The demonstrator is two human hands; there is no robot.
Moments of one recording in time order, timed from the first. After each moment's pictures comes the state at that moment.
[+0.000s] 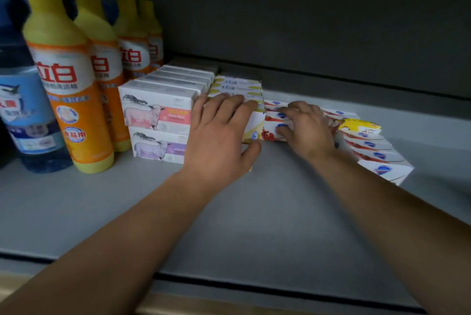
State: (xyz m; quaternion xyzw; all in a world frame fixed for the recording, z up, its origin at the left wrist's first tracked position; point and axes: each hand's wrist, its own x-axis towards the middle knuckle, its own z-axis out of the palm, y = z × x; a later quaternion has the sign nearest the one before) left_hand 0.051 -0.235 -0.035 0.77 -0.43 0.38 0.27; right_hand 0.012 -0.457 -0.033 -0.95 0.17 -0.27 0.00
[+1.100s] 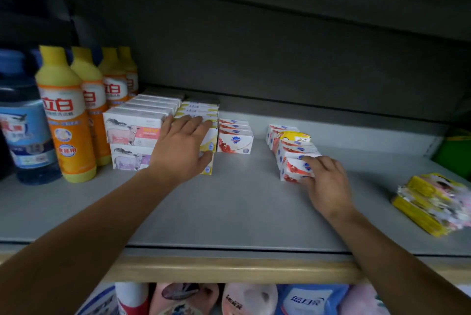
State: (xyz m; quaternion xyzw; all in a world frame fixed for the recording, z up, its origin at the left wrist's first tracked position) left_hand 0.040 -0.222 -0.016 0.83 -0.44 0.30 0.16; right_hand -0.177 -0.469 -0.049 -0.91 0.29 -0.30 -0.01
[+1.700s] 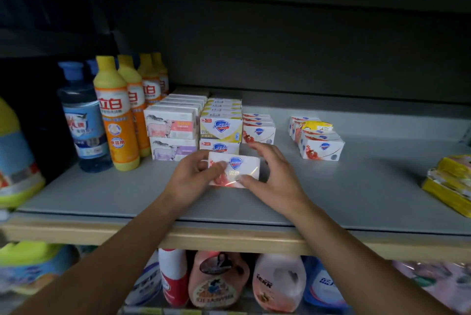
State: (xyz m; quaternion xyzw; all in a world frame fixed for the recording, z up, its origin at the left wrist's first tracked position) left_hand -0.011 -0.161 -0.056 0.60 -0.33 -0.15 0.71; right_hand -0.134 -0.316 -0.042 -0.89 0.05 -0.32 0.33
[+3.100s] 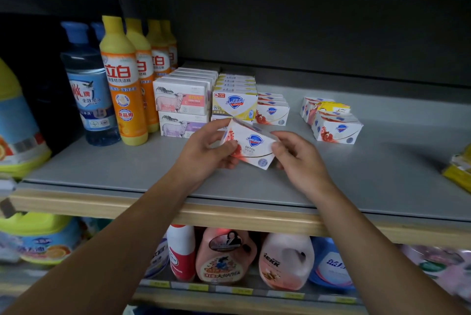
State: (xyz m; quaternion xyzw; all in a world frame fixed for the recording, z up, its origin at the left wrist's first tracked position) left_hand -0.016 -0.154 -0.052 0.58 -0.33 -0.18 0.73; right_hand -0.125 -0.329 -0.062 -0.79 0.11 -0.32 0.51
